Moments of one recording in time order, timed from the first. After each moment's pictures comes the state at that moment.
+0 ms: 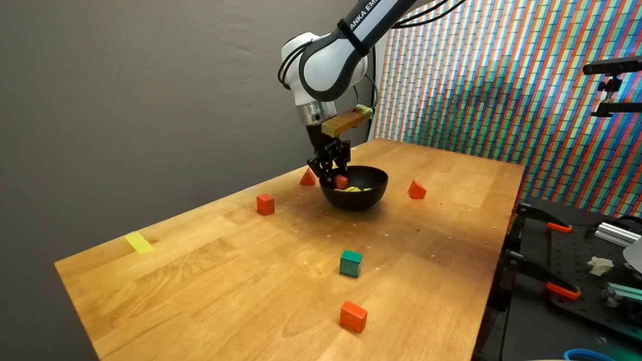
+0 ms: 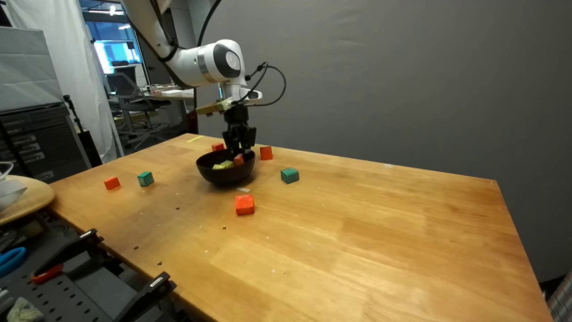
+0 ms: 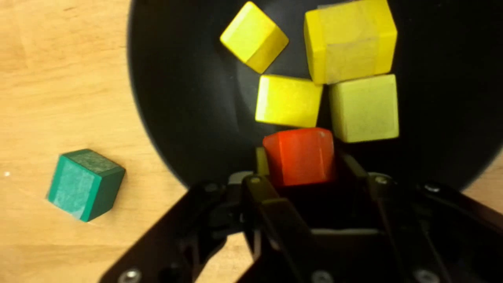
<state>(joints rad) 0.23 0.77 -0.04 -1.58 -0.16 2.08 0.39</state>
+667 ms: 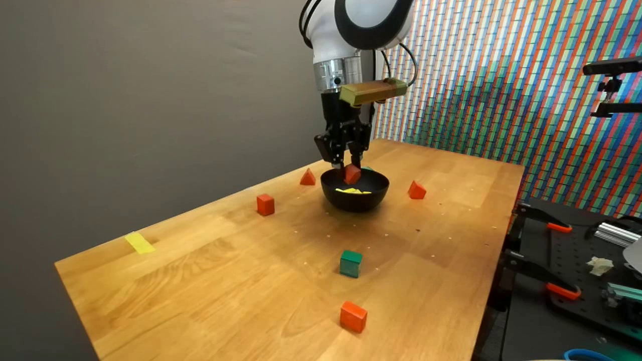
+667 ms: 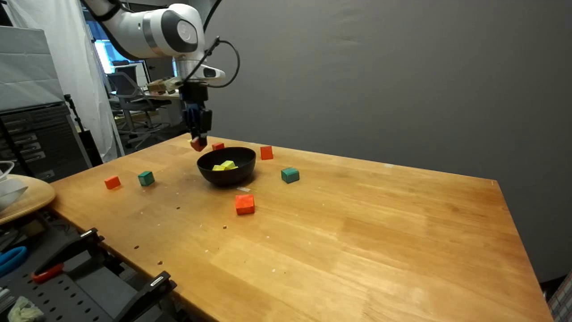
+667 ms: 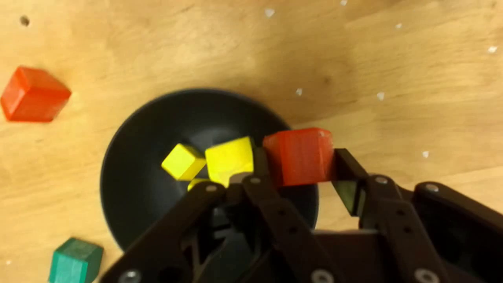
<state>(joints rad) 0.27 0.39 0.05 -2.01 -0.06 2.25 0.55</state>
